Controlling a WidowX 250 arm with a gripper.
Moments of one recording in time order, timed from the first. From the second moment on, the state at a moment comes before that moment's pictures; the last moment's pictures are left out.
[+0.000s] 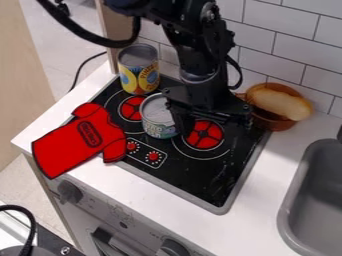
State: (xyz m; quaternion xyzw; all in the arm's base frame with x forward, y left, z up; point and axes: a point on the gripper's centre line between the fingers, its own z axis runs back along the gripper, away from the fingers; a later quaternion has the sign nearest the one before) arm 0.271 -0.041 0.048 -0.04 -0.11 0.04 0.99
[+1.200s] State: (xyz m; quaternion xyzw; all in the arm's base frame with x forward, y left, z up) arm 0.269 0.100 0.047 0.08 -0.08 -0.32 0.94
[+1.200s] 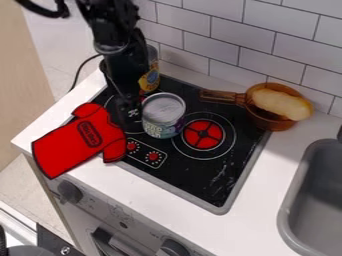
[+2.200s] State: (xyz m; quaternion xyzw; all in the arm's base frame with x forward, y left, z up) arm 0.293 0.107 0.018 0.06 -0.05 -0.59 0.81
